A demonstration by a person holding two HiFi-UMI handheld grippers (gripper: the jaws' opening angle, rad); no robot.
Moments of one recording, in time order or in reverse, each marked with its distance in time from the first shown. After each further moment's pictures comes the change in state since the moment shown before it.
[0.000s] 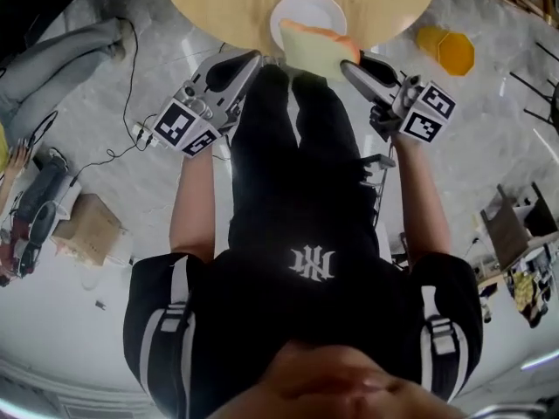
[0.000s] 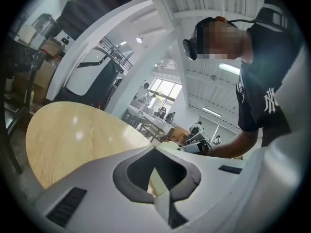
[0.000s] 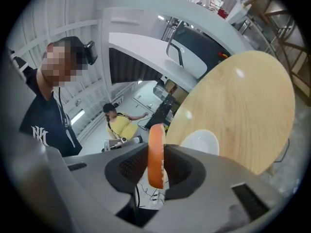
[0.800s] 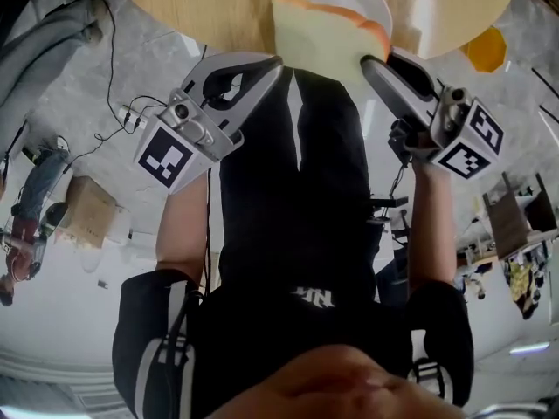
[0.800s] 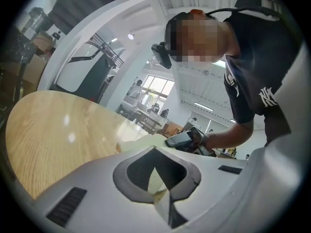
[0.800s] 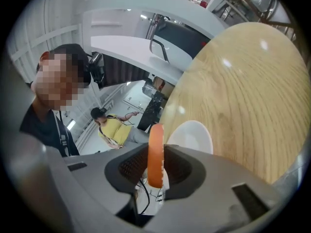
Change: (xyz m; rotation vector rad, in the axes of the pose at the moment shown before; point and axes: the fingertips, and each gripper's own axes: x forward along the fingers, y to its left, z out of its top) left arm 0.031 -0.028 -0.026 0.081 0.020 -0.103; right arm 0.001 -0.013 0.000 0.148 0.006 -0.055
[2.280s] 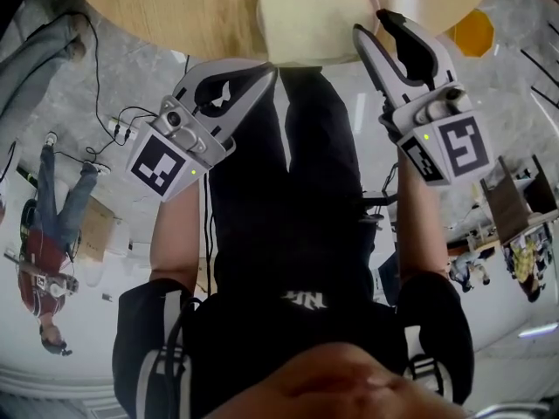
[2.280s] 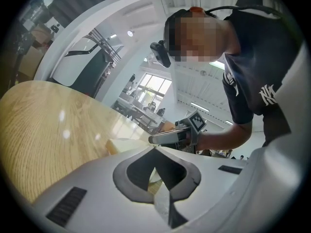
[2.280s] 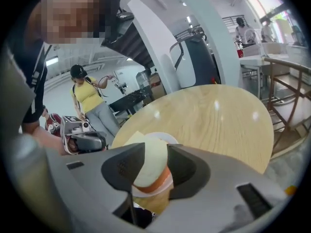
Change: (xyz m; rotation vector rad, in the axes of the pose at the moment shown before) left arm 0.005 -0.007 -0.007 -0.009 0.022 -0.059; right arm -0.002 -0.029 0.030 -0.512 0.039 -0.449
